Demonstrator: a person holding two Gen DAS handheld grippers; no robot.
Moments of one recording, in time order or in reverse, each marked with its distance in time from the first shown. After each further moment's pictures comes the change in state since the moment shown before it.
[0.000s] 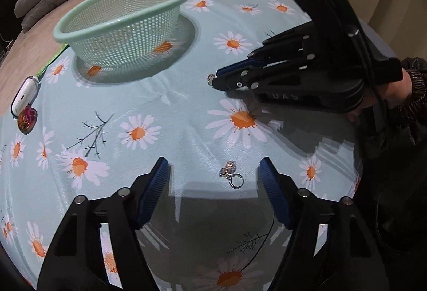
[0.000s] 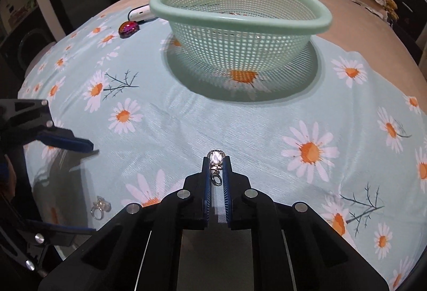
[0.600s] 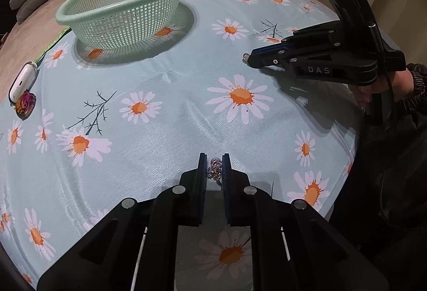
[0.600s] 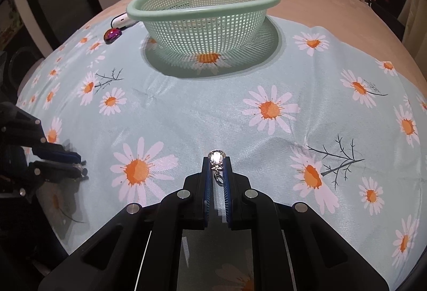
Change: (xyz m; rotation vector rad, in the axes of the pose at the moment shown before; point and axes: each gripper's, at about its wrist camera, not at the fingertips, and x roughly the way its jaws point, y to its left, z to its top) left arm -0.019 0.006 -0.009 -0.011 0.030 -0.047; right arm -0.028 -0.021 -0.030 0.090 0.000 -0.028
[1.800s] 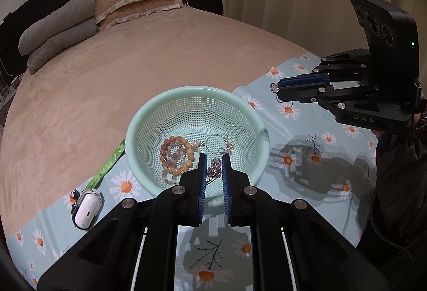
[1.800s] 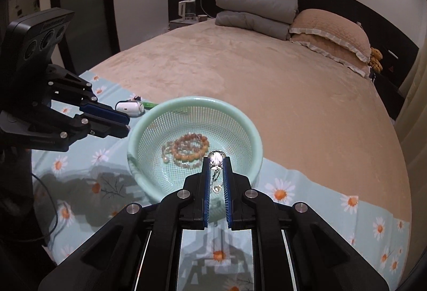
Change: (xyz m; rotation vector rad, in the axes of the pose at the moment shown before) left arm -0.068 0.109 0.164 0.062 -0.228 0.051; right arm -0.073 -0.009 0.163 -0.188 -0.239 -0.037
